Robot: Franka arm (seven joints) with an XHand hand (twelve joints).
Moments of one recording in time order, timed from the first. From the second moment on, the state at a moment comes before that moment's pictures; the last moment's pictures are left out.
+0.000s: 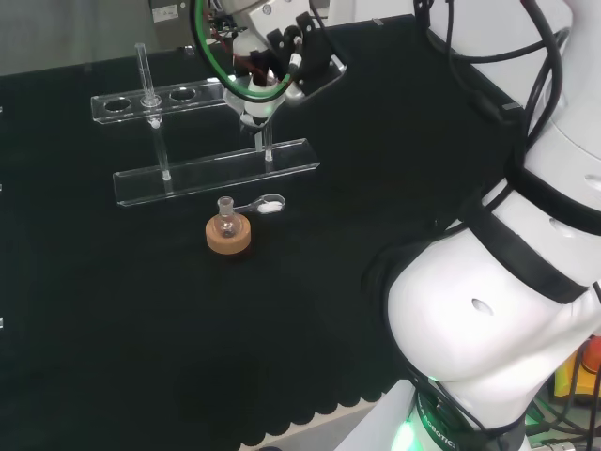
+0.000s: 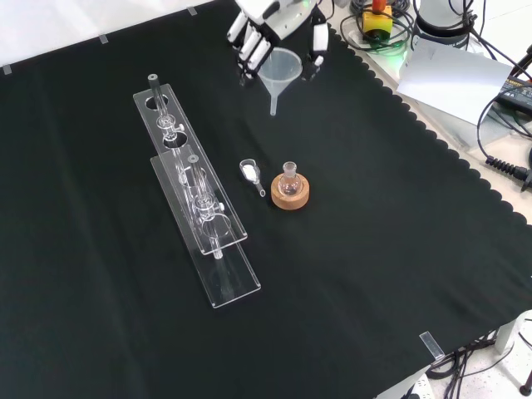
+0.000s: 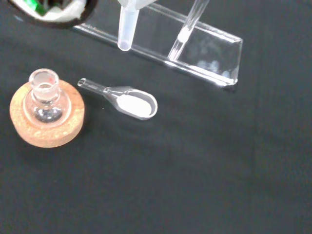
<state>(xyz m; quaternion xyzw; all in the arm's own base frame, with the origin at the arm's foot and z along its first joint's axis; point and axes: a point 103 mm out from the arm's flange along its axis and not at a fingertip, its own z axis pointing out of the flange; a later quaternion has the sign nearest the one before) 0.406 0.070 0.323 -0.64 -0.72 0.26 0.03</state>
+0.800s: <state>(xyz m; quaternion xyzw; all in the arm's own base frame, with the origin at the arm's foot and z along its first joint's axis) 0.405 0.103 0.279 -0.62 -0.73 0.26 0.05</state>
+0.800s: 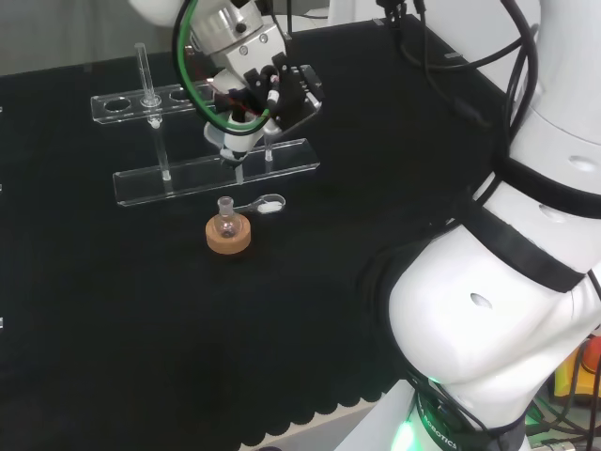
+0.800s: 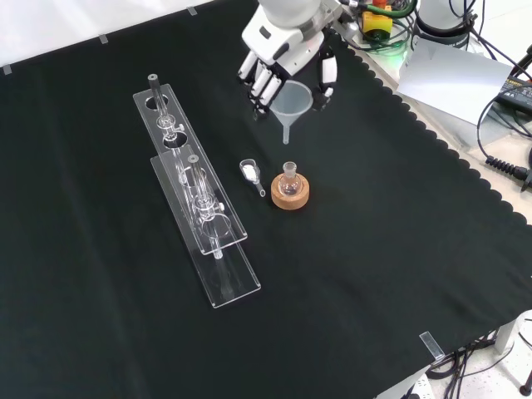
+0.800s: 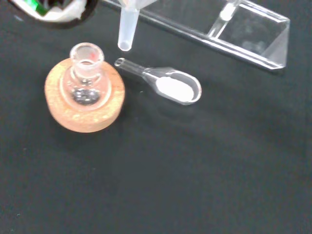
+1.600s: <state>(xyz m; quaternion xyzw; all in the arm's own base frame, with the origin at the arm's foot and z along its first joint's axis) 0.399 0.142 0.268 -0.59 -0.76 0.27 0.04</state>
